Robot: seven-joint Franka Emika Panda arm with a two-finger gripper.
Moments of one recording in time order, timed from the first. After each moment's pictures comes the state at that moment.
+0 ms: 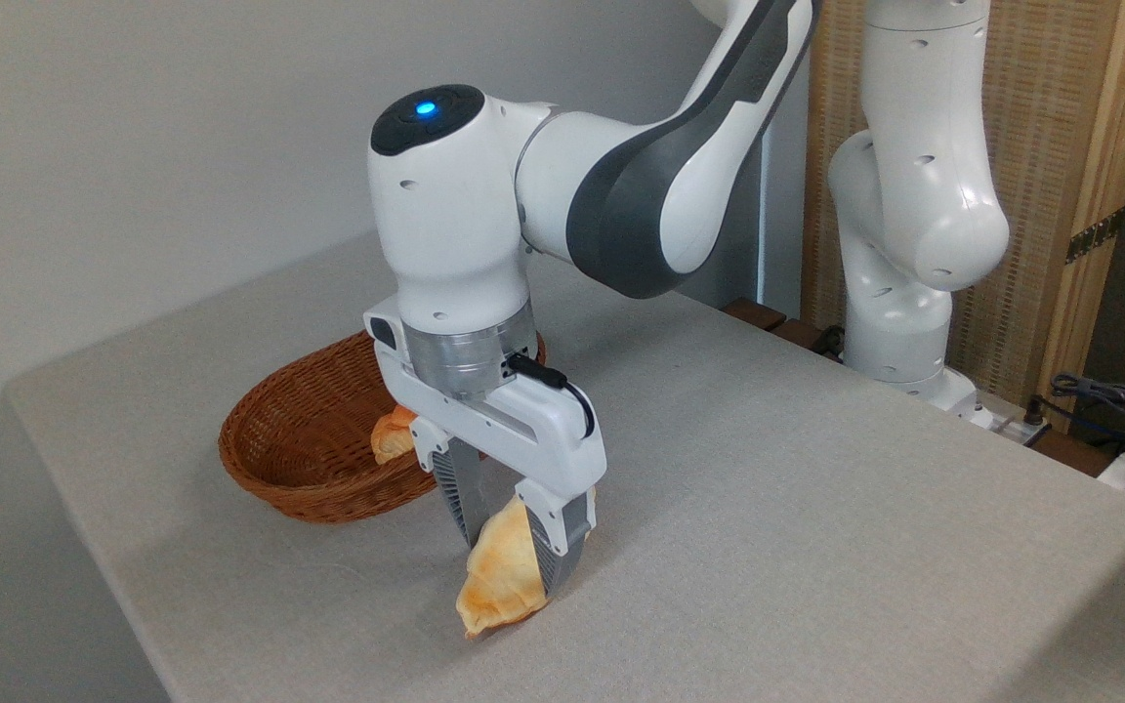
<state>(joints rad) -0.53 0.03 0.57 -2.06 -0.06 2.08 0.71</state>
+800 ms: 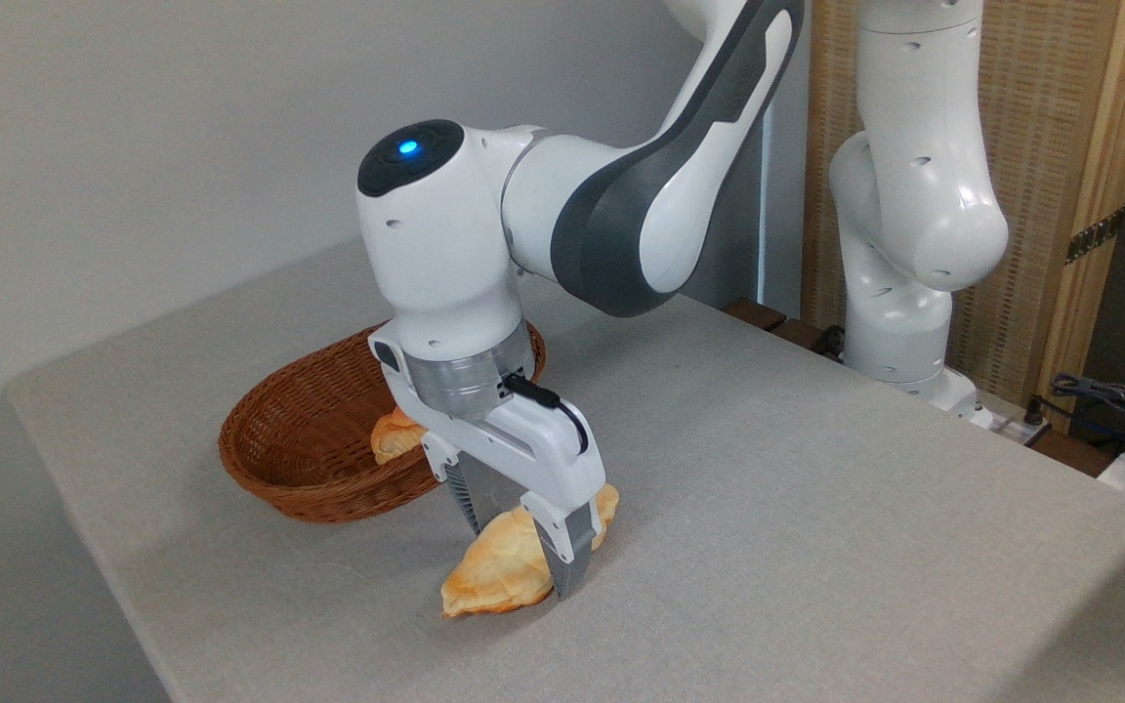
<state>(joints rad) -0.54 0.07 0.57 -2.06 -0.06 2.05 0.72</state>
